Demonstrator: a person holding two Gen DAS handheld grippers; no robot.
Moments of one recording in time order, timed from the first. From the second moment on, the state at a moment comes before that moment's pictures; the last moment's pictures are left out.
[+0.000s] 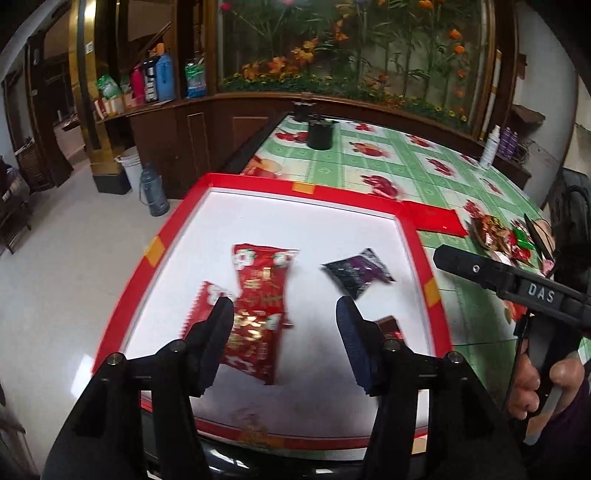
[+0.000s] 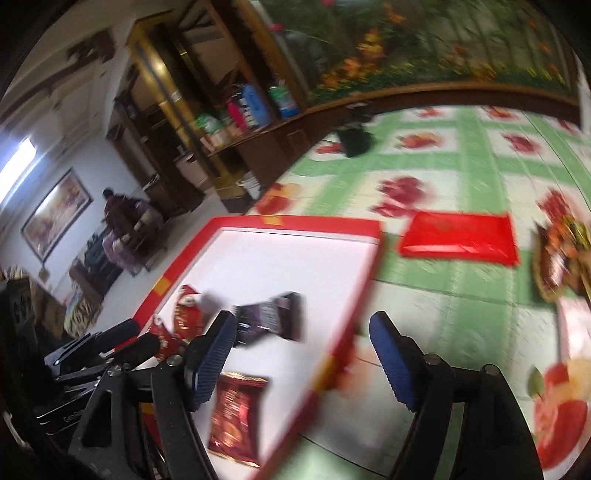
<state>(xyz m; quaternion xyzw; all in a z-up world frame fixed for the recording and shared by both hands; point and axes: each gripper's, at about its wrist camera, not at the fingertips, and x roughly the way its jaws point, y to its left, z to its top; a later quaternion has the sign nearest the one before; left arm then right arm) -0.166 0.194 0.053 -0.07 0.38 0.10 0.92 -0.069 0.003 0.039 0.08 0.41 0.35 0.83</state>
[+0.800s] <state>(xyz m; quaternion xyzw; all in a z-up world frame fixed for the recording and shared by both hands) -0.140 0.076 0.041 0.02 0.44 0.00 0.90 -0.051 -0.198 0.045 0.20 0.37 0.22 0.88</state>
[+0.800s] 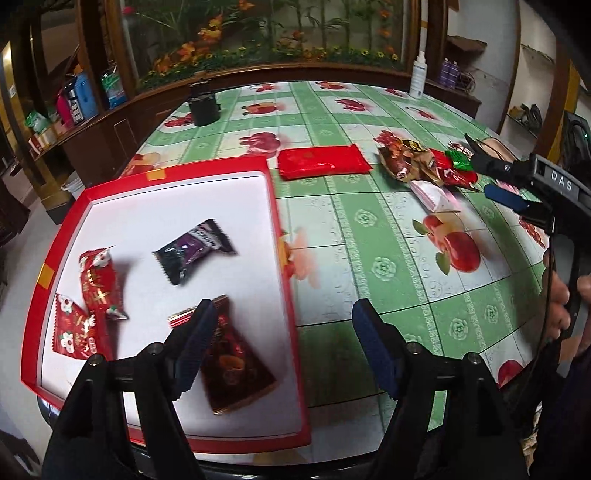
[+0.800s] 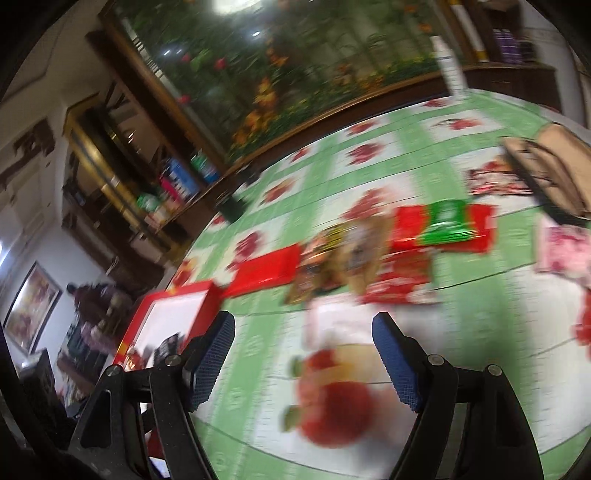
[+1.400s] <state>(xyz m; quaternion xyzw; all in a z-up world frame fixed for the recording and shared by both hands) -0.110 -0.005 0.042 0.08 0.45 -0.08 0.88 -0.029 -0.369 0.045 0.27 0.33 0.03 0.90</state>
